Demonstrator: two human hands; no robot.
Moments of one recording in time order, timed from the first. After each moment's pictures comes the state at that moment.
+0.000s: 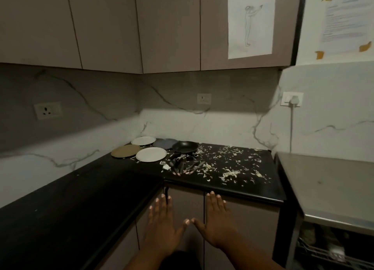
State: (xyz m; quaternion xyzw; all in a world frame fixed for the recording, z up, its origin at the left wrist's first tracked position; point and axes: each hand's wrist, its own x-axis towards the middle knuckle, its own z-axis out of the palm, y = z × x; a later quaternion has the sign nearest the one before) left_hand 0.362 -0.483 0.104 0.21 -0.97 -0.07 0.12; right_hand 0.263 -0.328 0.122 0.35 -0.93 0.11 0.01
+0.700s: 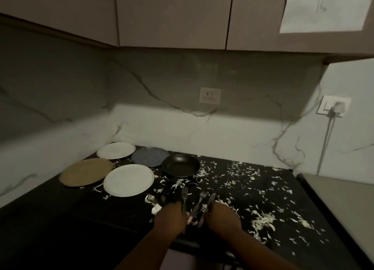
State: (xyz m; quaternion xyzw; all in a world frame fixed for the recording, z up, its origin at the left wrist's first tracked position) left_hand 0.017 -0.716 0.098 0.18 -0.97 -0.18 0.05; right_hand -0.027 -0.563 0.137 0.19 -0.97 0.15 -0.05
